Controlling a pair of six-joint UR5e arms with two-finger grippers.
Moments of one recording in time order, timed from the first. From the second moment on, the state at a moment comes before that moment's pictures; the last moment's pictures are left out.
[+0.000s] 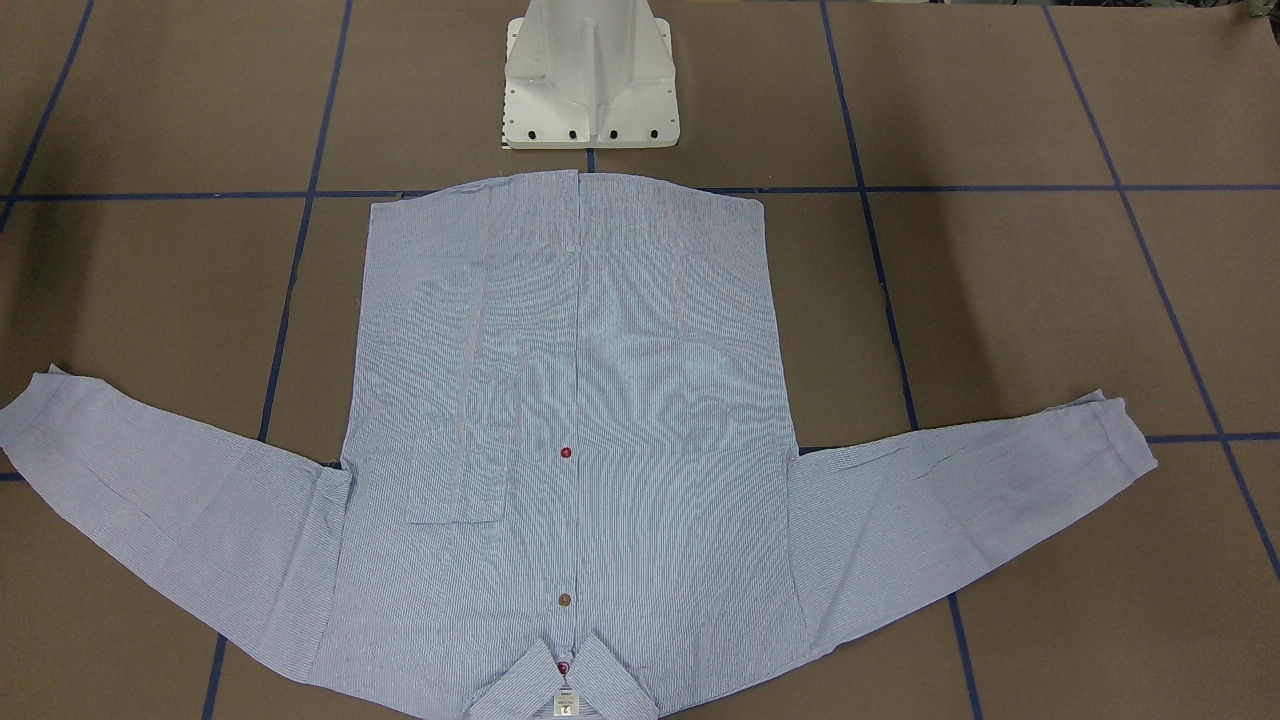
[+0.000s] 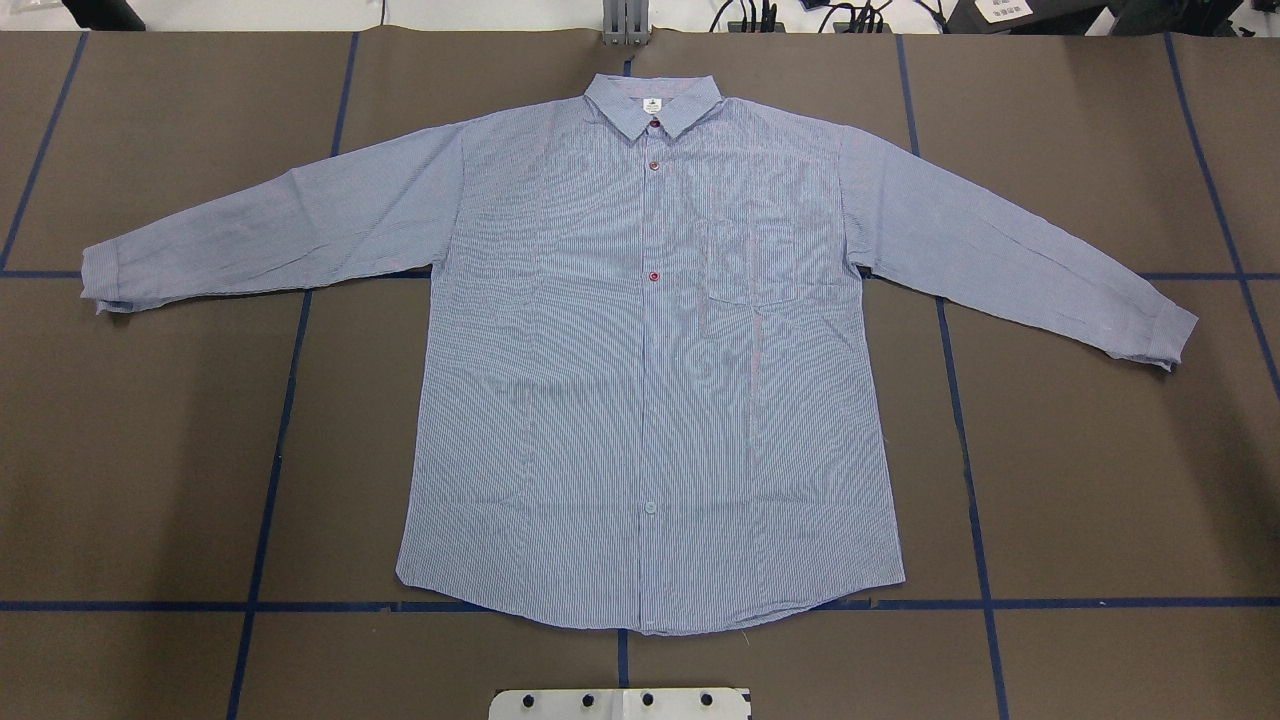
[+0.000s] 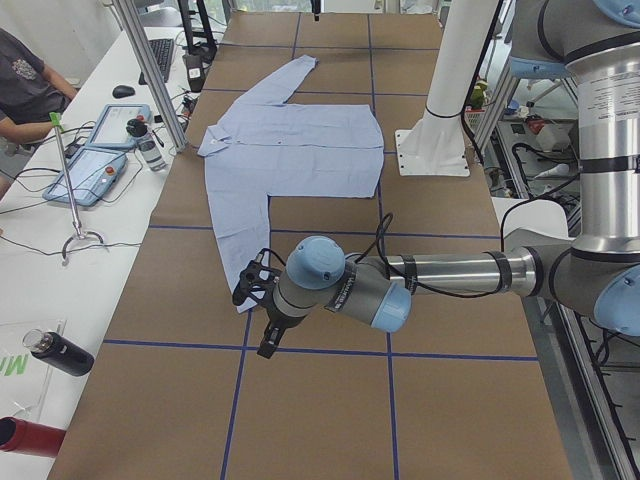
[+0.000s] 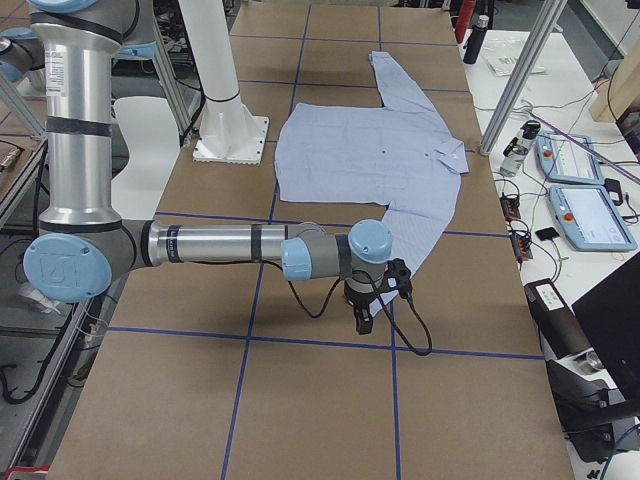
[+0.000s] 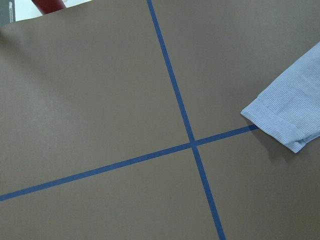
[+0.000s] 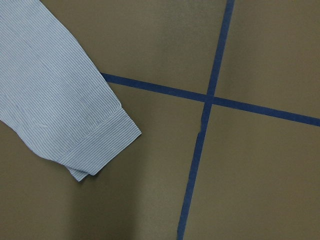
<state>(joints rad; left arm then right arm) -1.66 -1.41 -1.69 -2.02 -2.38 0.06 1.45 -1.63 1.65 -1.47 2.34 -0.03</state>
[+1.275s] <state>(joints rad) -1.66 -1.35 -1.74 -2.04 -2.40 0.06 1.34 -1.61 1.64 -1.46 2.36 -0.02</state>
